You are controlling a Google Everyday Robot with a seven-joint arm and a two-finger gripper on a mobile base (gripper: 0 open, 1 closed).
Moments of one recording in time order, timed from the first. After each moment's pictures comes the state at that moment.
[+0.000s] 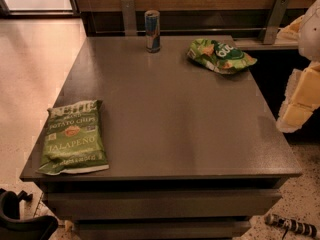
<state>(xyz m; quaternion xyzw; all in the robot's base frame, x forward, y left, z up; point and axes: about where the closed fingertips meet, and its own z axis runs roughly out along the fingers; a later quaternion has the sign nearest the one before) 0.438 -0.214 0.986 -0.60 0.78 -0.05 0.17</state>
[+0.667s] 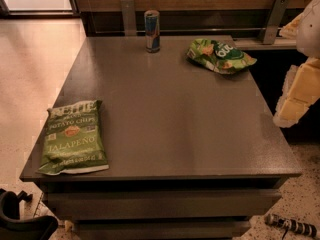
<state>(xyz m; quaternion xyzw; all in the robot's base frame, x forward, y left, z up) 0.447 -0.217 0.988 -0.59 0.79 -0.06 0.17</state>
